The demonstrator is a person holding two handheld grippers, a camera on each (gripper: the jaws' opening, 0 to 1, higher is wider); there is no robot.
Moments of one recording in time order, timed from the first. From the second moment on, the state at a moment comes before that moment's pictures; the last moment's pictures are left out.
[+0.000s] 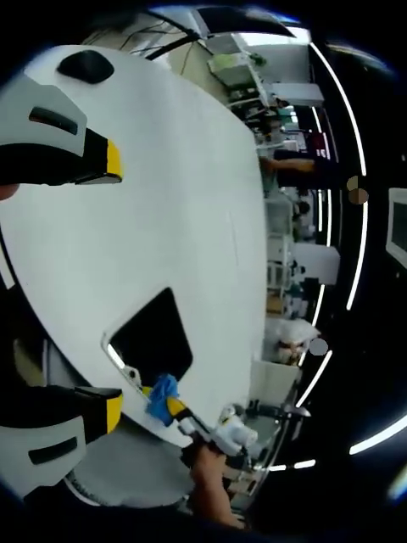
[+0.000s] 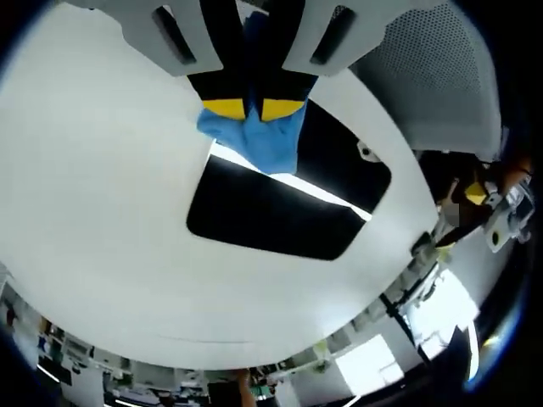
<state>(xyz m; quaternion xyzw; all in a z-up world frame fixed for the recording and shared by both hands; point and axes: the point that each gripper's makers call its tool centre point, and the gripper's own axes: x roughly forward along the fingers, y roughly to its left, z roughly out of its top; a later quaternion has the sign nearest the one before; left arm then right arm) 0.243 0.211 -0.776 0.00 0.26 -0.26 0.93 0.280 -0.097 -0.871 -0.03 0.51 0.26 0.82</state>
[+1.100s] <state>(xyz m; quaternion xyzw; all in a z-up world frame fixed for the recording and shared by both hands) 0.239 0.215 -0.780 0.00 0.27 -0.25 0.93 0.394 -0.094 -0.869 -0.05 0.49 0.24 0.84</state>
